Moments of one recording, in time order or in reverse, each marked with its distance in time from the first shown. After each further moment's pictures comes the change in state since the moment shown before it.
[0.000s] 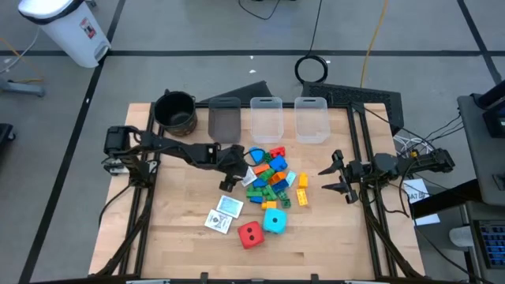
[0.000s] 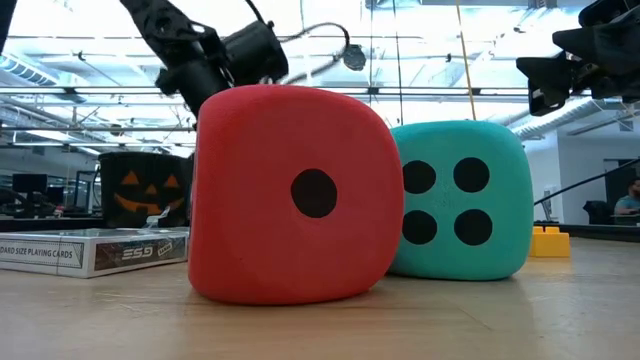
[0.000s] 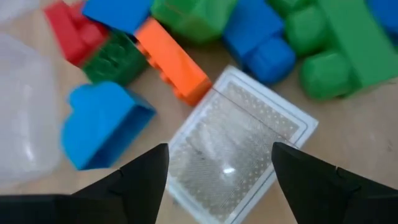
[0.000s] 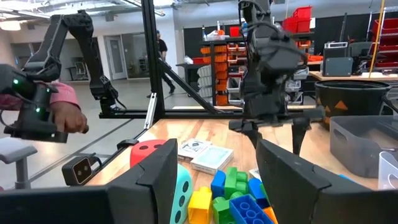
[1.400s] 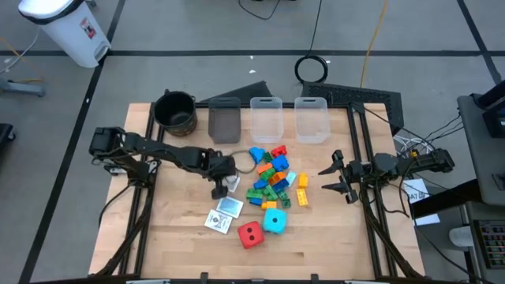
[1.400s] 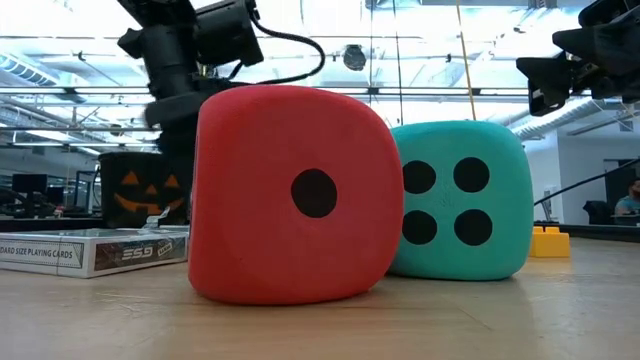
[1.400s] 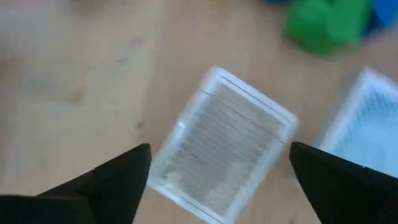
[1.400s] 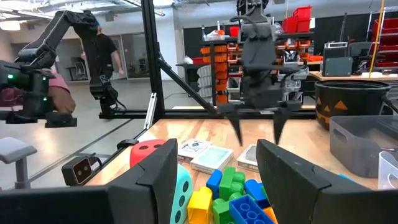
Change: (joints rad) left arm -0.095 -0.135 0.004 -0.377 -0.023 -0.591; right arm 0.000 0.000 0.000 0.000 0.000 0.000
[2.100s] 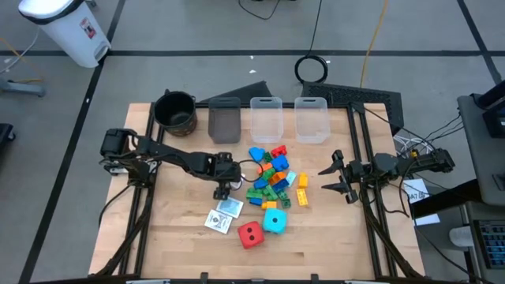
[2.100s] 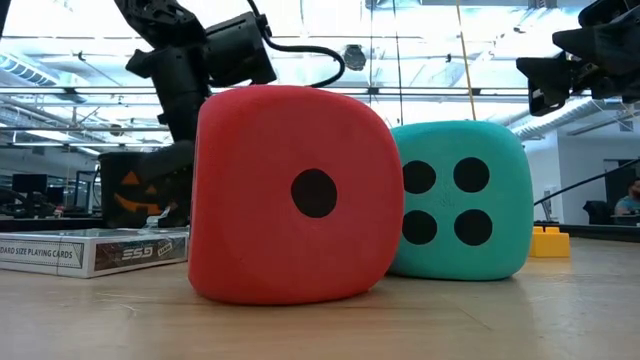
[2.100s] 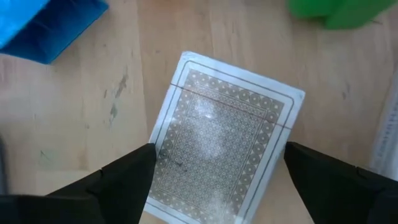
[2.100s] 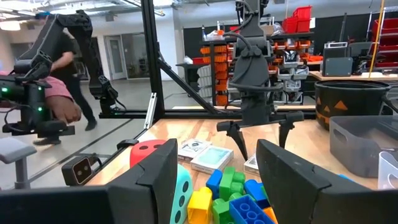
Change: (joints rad) left arm -0.027 0.113 0.006 0.087 -0.086 0.221; right arm 0.000 0.000 0.000 0.000 0.000 0.000
